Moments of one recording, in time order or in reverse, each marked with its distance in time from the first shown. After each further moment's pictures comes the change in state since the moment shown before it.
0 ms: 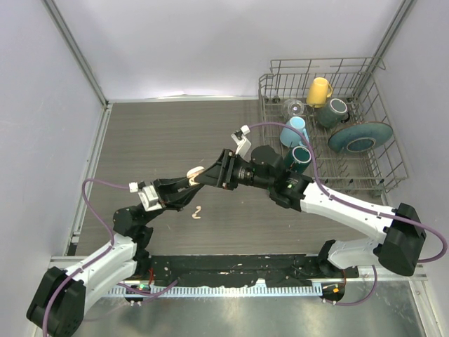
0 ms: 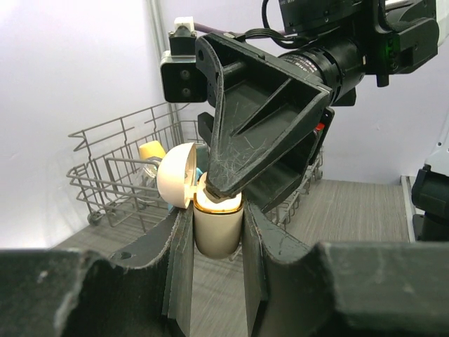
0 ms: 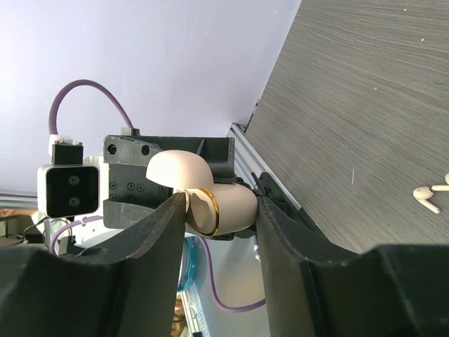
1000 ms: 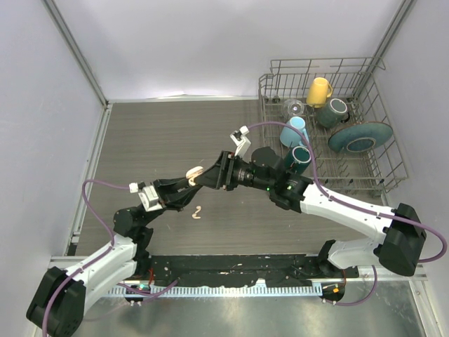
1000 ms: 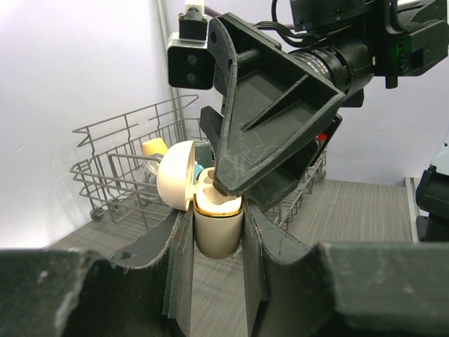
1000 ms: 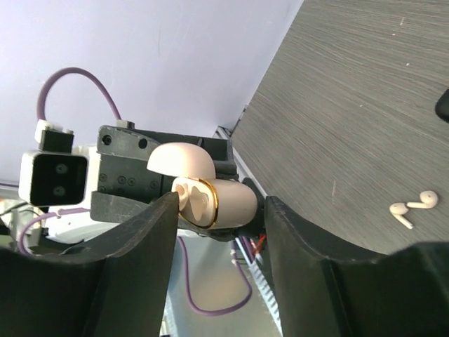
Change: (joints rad) left arm 0.000 -0.002 -0.006 0.000 -0.025 0.012; right arm -0.003 0.002 -0.022 0.065 0.003 -0.083
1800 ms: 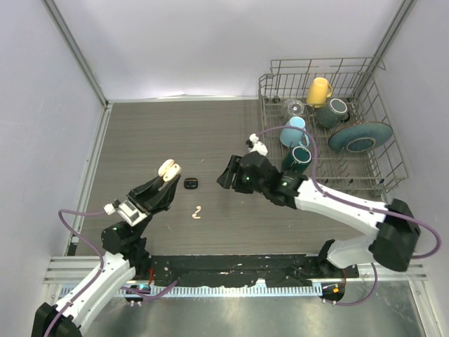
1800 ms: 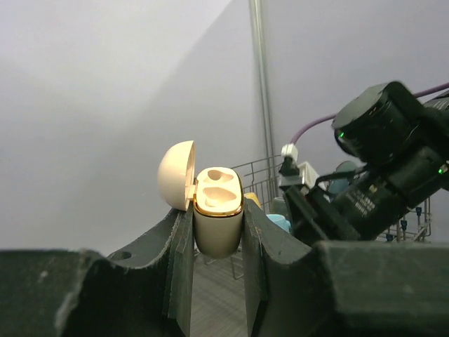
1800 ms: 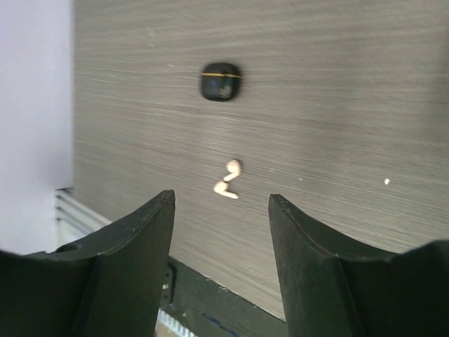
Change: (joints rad) left arm -0.004 -0.339 -0.054 -0.126 -0.298 0.134; right arm -0.008 0.002 0.028 -0.451 0.433 -0.018
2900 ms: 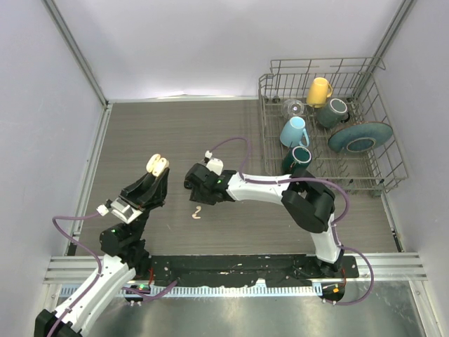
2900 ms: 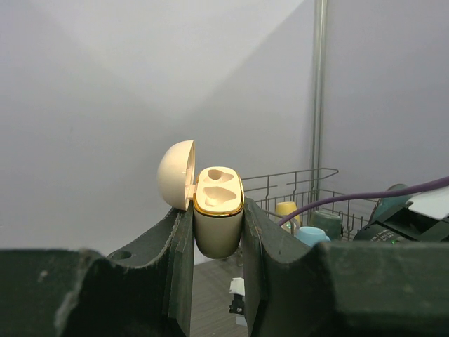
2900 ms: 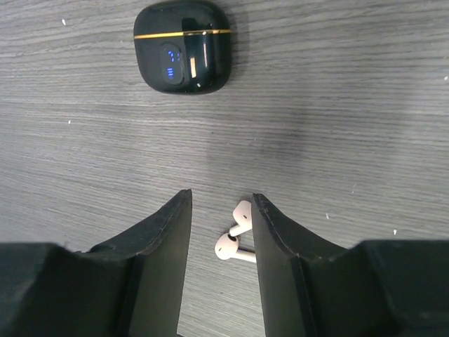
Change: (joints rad) left arm 0.000 -0.100 0.000 -0.107 -0.197 0.025; right arm 0.124 0.708 0.396 -0.089 0.033 0.195
